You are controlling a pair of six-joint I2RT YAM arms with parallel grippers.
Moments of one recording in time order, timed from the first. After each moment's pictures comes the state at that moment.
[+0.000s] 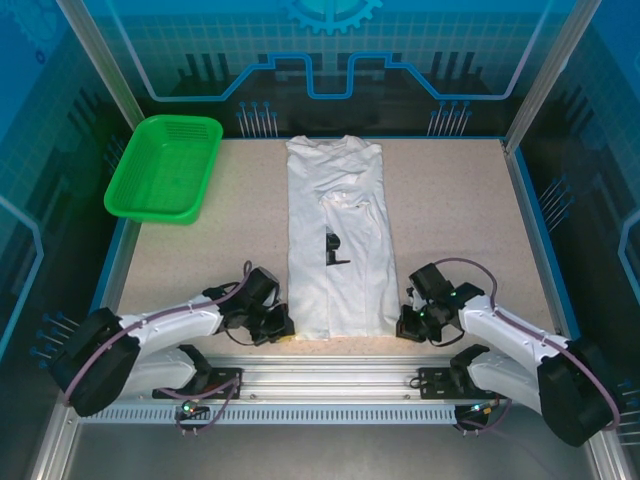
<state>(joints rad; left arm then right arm) -0.69 1.17 0.41 -0.37 0.46 -1.08 0.49 1.03 0.41 -0.74 -0.35 0.70</state>
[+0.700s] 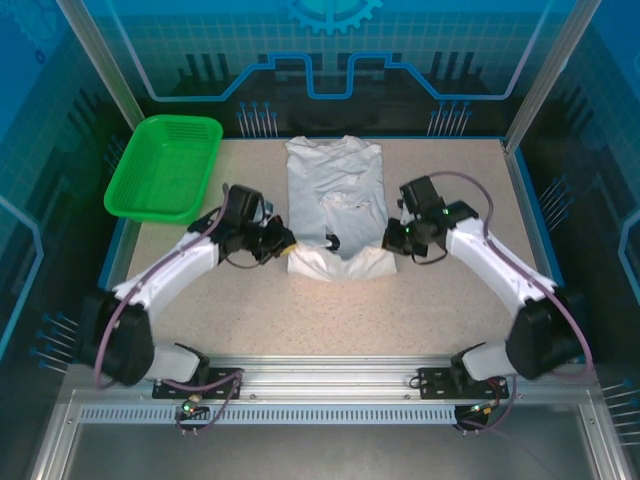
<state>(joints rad) -0.34 1.43 1.01 -0.49 0.50 -0.98 0.37 1.46 1.18 -0.85 -0.21 0.61</state>
